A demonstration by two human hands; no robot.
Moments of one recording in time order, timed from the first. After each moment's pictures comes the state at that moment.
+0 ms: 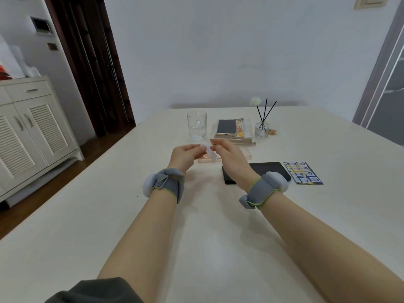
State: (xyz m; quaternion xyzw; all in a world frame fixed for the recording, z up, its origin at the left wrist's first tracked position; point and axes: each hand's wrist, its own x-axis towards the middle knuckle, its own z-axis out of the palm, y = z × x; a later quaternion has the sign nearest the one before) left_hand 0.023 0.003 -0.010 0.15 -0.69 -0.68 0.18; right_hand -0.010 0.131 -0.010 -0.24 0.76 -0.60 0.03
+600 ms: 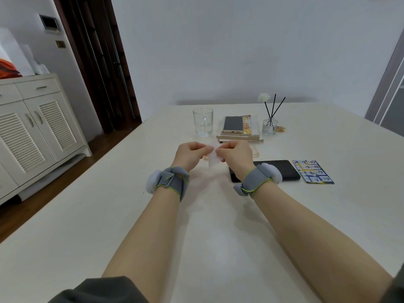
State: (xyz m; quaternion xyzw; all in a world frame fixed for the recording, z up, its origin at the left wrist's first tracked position) left_hand 0.021 -0.007 -0.015 0.14 -0.77 -0.60 0.19; right_hand -0.021 0.117 -0.012 -0.12 0.80 -0.59 0.00
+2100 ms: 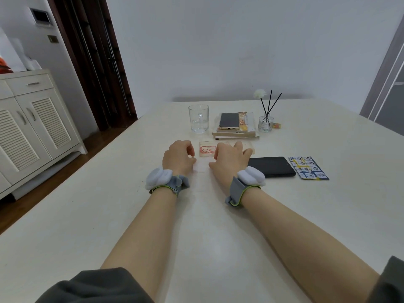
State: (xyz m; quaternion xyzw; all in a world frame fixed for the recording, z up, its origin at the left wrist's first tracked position) left_hand 0.023 -0.018 -0.033 0.18 -0.93 -0.22 0.25; right_hand -0.020 0.104 -0.036 -0.16 0.96 -0.19 -0.14
